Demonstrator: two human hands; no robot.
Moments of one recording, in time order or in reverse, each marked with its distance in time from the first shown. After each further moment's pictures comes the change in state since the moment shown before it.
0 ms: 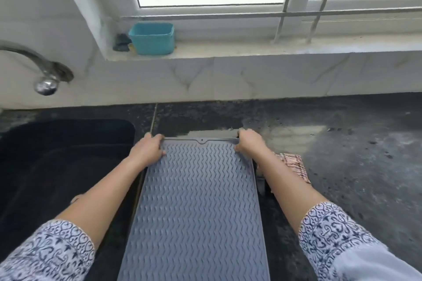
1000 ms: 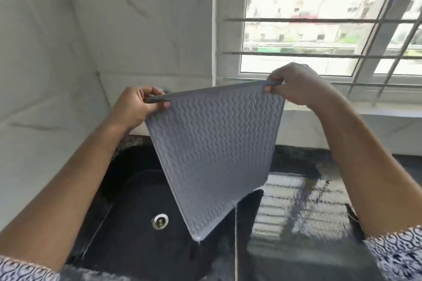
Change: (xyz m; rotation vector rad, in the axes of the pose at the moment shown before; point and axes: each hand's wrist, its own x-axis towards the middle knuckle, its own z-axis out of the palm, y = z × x) left_hand -0.163 -0.200 -0.274 -0.854 0.551 0.437; right_hand -0.172 -0.264 -0.228 0.075 0.476 -0.487
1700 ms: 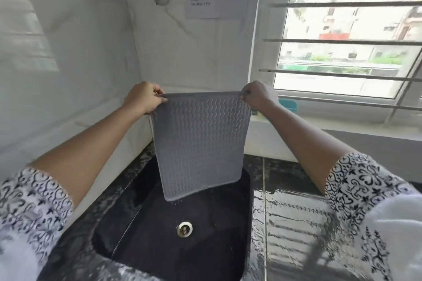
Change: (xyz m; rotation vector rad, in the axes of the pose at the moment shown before) left_hand 0.030 -0.012 -0.092 0.705 0.184 -0.212; right_hand 0.101 -0.093 0.099 0.077 0.093 -0.011
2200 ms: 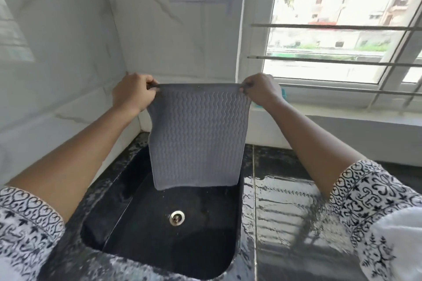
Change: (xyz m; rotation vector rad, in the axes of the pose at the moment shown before) left_hand -0.027 0.015 0.016 0.058 0.197 0.104; right_hand -0.027 0.027 -0.011 0.057 0.066 0.038
